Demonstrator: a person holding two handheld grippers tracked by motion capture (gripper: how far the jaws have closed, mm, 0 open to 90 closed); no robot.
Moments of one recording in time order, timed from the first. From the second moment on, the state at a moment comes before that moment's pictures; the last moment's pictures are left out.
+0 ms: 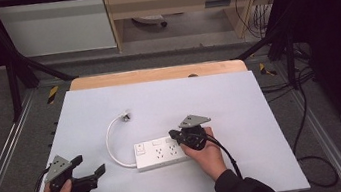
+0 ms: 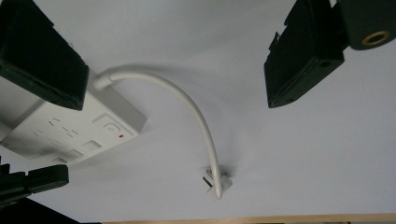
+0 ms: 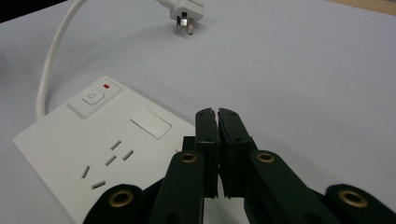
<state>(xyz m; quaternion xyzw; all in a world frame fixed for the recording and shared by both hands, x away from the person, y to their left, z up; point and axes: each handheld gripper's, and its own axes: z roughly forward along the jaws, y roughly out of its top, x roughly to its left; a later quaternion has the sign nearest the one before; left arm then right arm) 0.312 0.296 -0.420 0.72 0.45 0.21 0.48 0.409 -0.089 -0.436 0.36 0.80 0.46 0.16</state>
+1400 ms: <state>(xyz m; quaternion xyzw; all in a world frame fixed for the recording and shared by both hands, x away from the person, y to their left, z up) 0.312 0.297 -0.420 0.72 0.45 0.21 0.48 0.405 -0.106 -0.411 0.41 0.75 0.48 0.18</state>
